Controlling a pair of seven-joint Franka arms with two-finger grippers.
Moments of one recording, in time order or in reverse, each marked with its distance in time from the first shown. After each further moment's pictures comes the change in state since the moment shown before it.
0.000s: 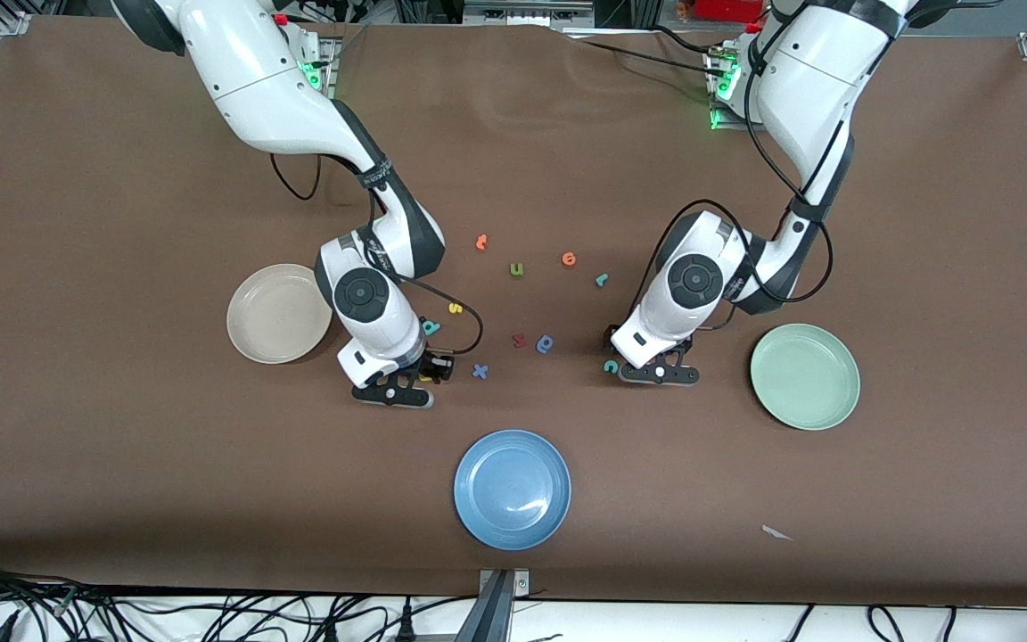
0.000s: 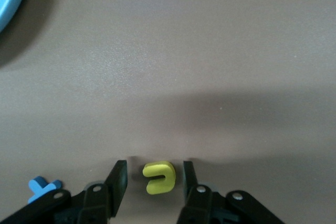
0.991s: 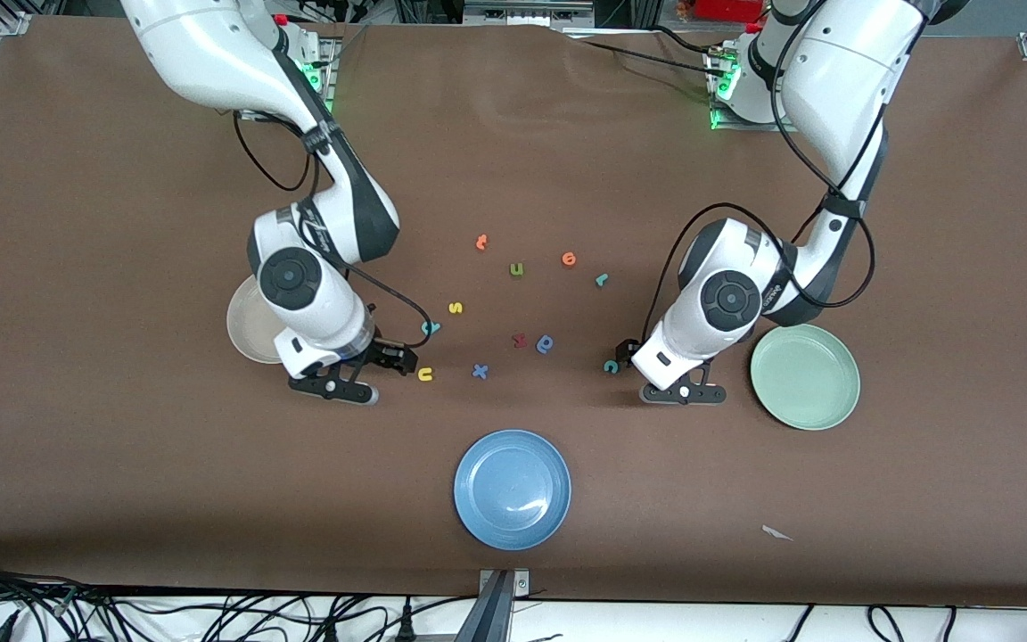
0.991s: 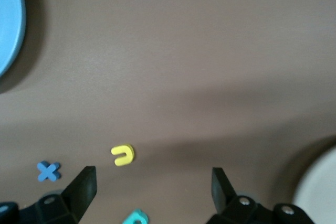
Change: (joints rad) left arm 0.035 -0.009 -0.004 0.113 -0.057 -0.114 0.036; right arm -0.062 -0.146 0.000 -0.047 0.000 -0.142 0.001
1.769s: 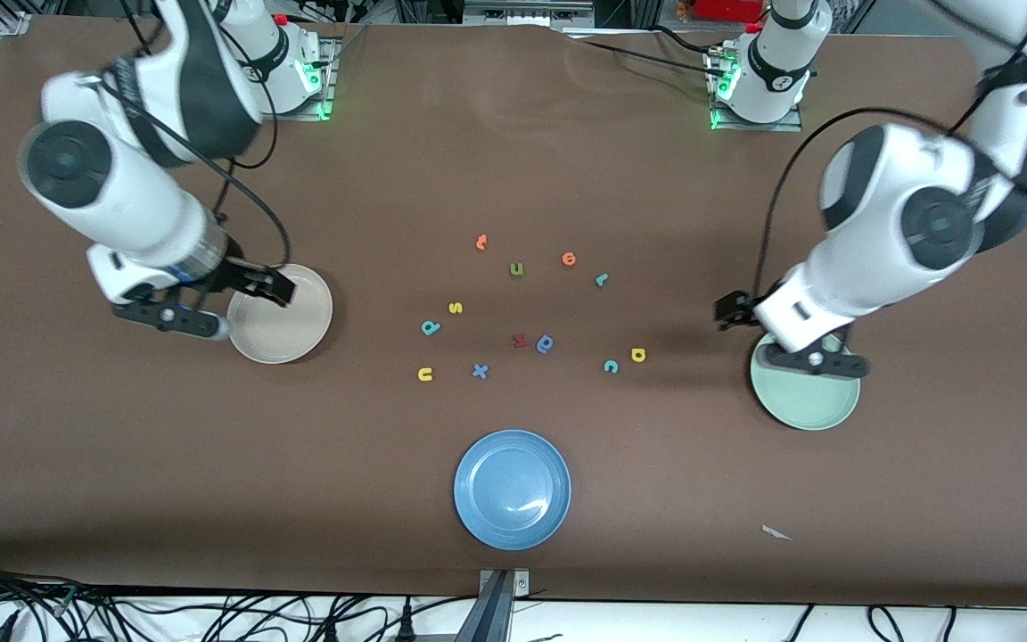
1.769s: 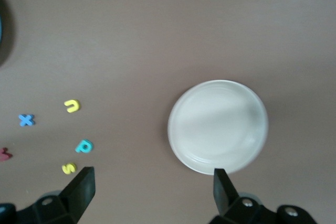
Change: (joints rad) left arm 0.107 -0.255 0.001 0.043 -0.079 -0.316 0.196; right arm -0.114 -0.383 0.001 -0.122 -0.053 -0.366 -0.029
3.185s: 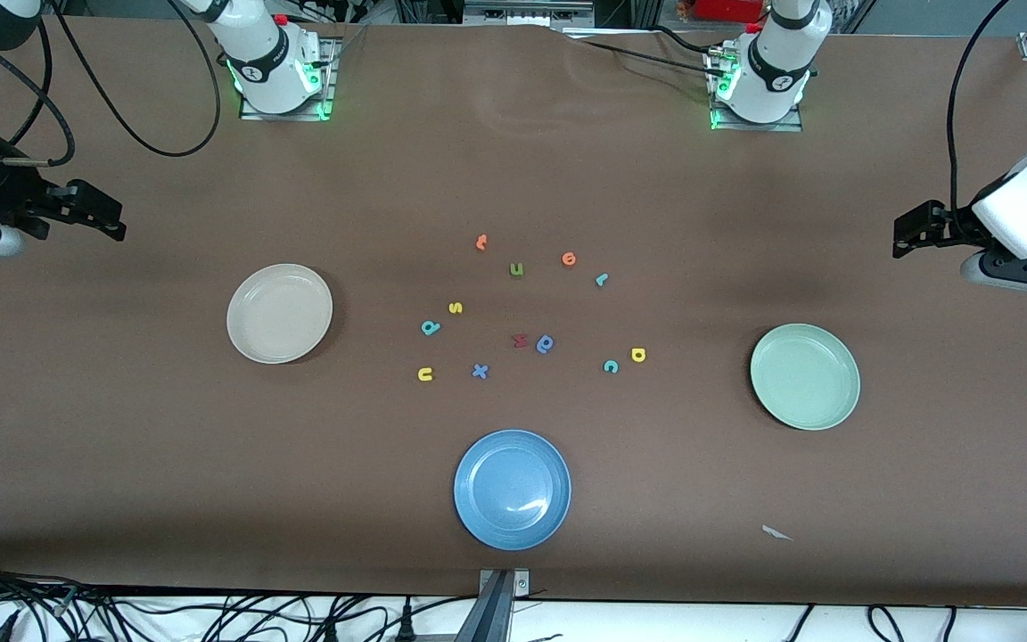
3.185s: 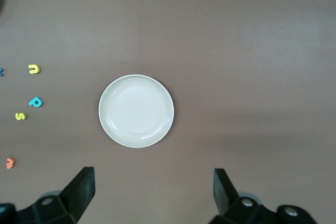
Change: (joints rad) left arm 0.098 -0.321 0.214 0.029 0.070 -0.394 0.390; right arm -0.300 -0.287 -0.004 0.003 0.000 -0.262 -0.541
